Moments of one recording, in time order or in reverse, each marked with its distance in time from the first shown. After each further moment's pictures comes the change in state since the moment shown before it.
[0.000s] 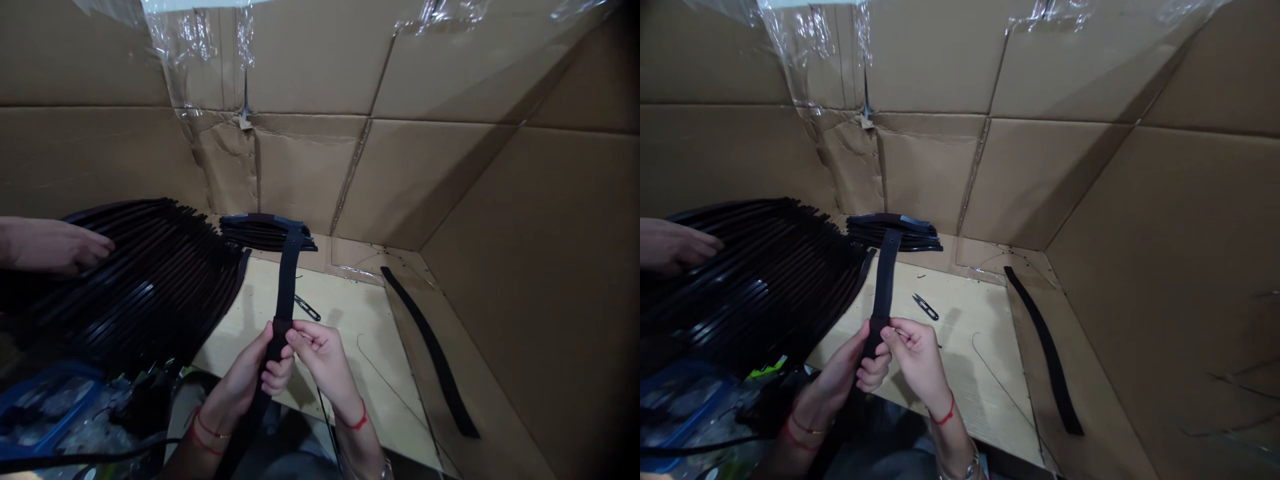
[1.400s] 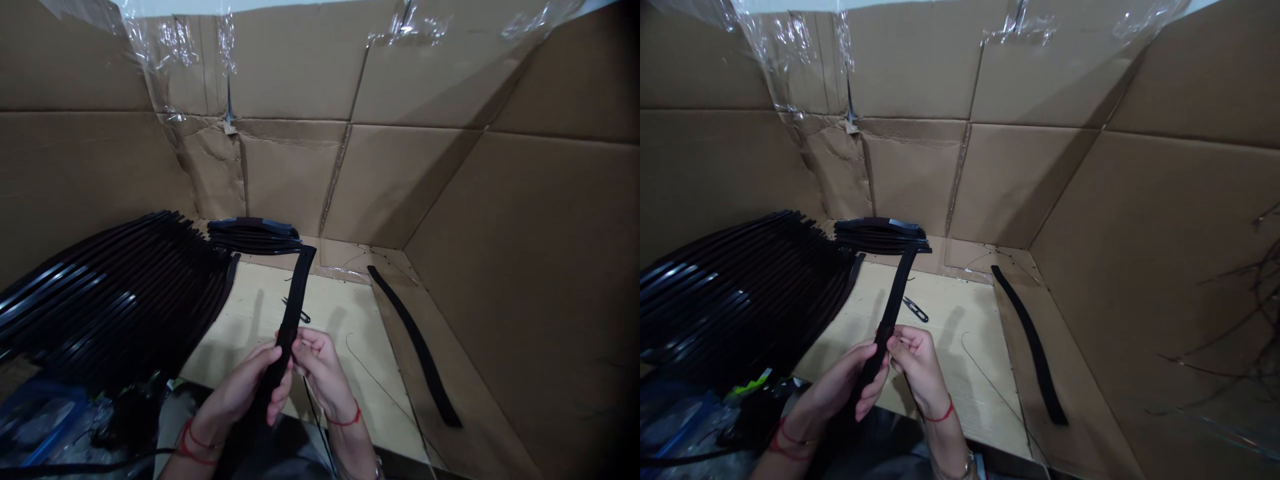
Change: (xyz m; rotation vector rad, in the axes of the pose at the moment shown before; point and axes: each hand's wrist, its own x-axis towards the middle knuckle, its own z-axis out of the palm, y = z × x) left_hand 0.003 -0.017 0.003 0.378 0.100 0.074; right_hand -0.013 0.023 -0.018 0.342 0.009 0.103
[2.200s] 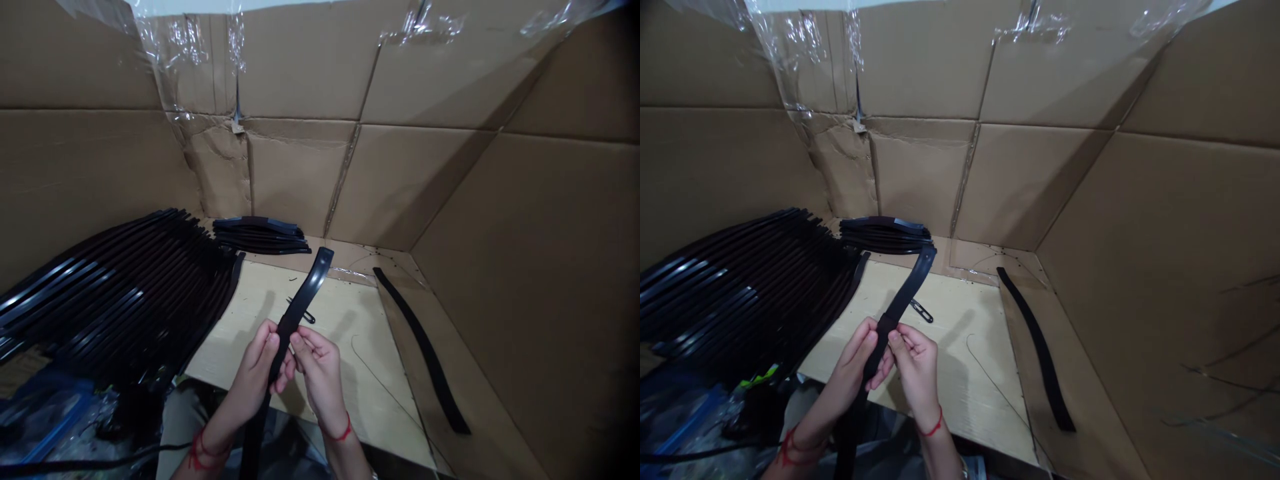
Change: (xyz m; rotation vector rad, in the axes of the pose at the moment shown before) left_hand -0.002 0.007 0.014 0.234 0.373 0.233; right_hand 0.000 0.018 0.019 -0.004 0.057 -0.159
